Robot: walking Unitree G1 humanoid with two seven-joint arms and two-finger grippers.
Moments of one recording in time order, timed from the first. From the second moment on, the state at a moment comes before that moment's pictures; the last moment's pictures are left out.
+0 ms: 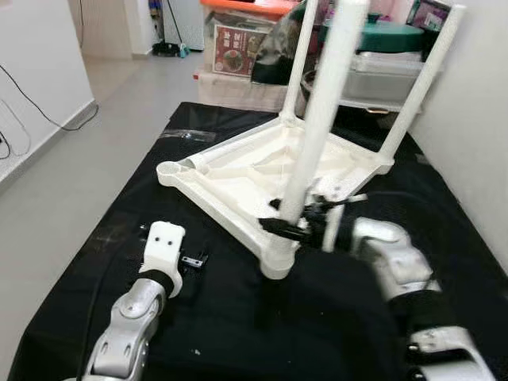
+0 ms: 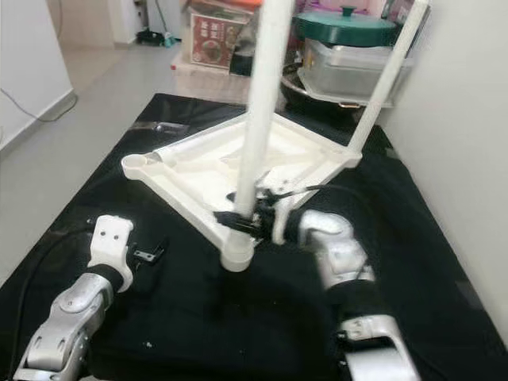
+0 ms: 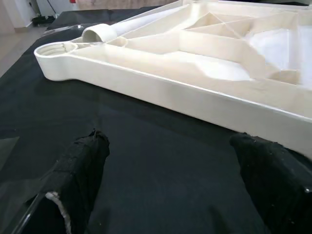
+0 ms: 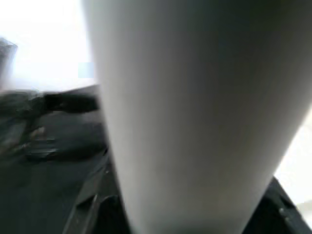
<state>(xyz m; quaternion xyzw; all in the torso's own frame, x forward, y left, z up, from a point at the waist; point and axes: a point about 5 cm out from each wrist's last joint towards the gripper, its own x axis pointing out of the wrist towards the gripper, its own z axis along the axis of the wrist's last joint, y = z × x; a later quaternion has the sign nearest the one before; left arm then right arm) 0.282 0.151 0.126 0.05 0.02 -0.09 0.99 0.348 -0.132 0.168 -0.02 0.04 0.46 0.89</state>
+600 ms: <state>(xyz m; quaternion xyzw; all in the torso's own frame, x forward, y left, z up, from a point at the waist) 0.278 0.152 0.121 0.05 0.03 -0.09 0.99 0.309 -0.203 0.143 0.05 0.03 -0.17 0.98</state>
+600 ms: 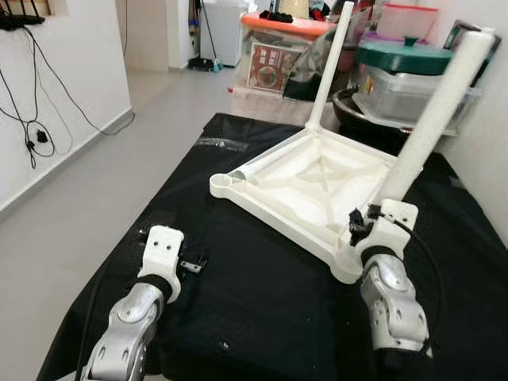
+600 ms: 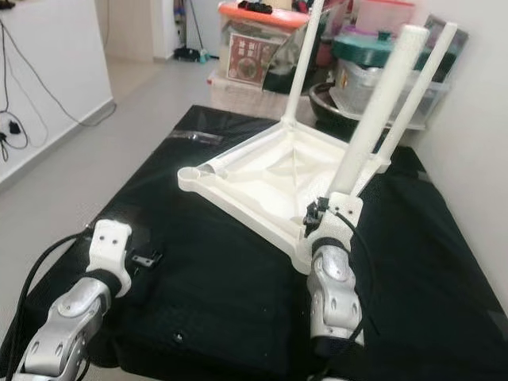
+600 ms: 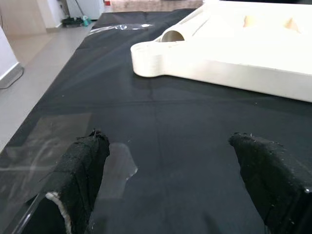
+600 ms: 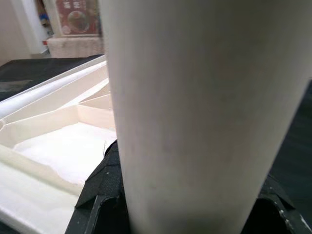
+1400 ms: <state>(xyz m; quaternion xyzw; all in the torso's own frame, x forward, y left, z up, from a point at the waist) 0.282 0.149 0.123 0.05 0.03 -0.10 0.99 0.333 -0.218 0.210 -0.02 0.00 0.32 0.95</state>
